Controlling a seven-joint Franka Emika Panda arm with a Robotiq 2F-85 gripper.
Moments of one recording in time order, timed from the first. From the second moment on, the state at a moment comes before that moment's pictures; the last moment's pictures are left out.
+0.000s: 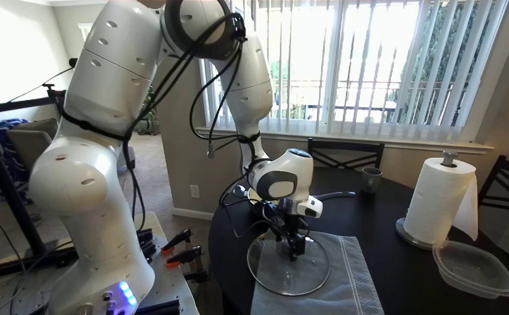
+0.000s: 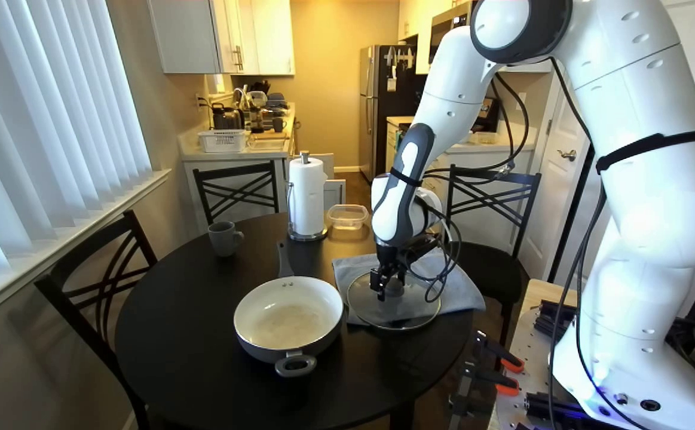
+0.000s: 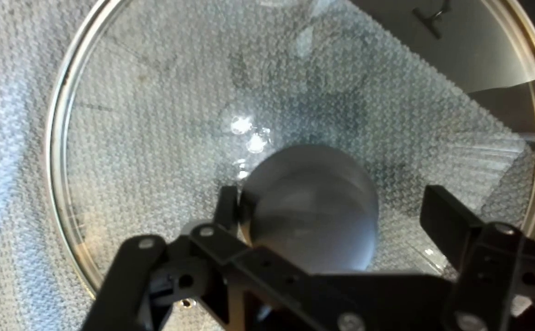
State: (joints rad) arm -0.11 0.52 -0.06 -2.40 0.04 2.84 -0.02
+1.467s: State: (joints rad) arm -0.16 0.44 -0.08 -2.49 0.05 2.98 0.07
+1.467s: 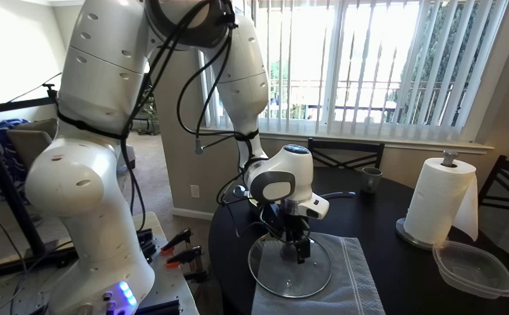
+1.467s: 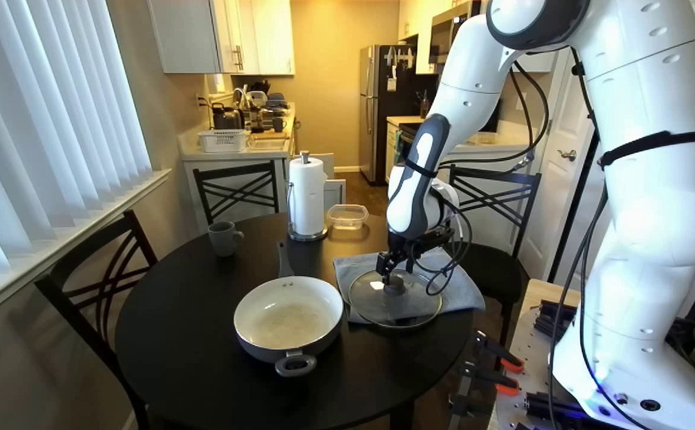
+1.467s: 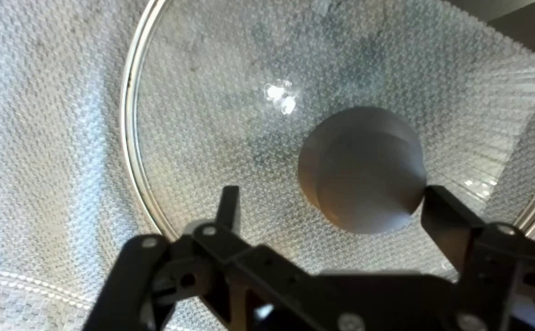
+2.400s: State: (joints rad) arm -0.19 0.43 -0.08 -2.39 0.05 2.70 -0.05
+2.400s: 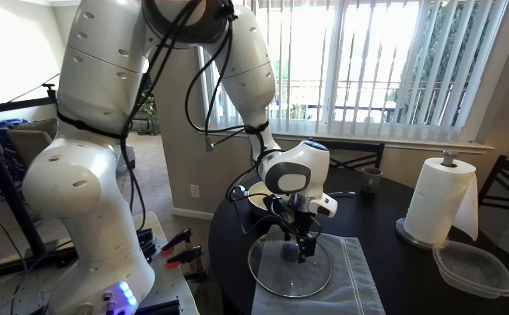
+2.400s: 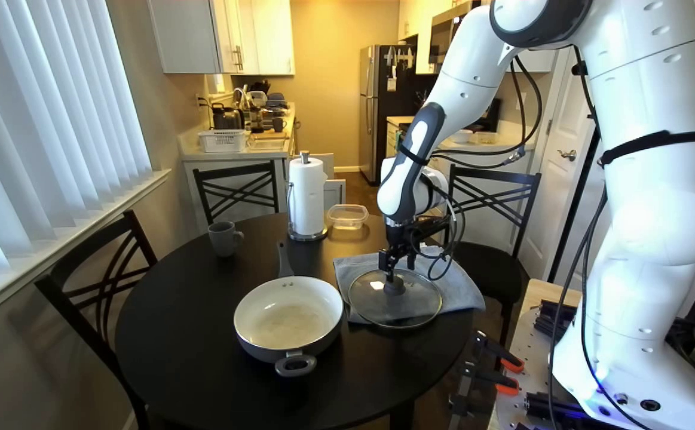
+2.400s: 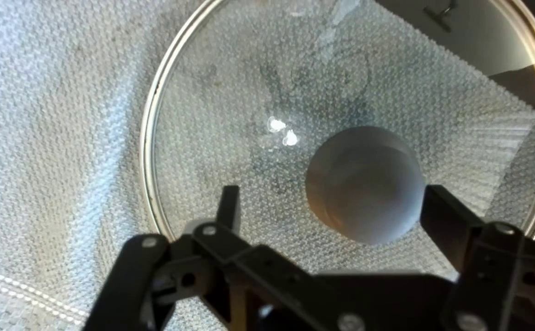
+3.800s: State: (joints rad) arm -0.15 0.49 -0.04 -2.36 0.03 2.67 -0.09
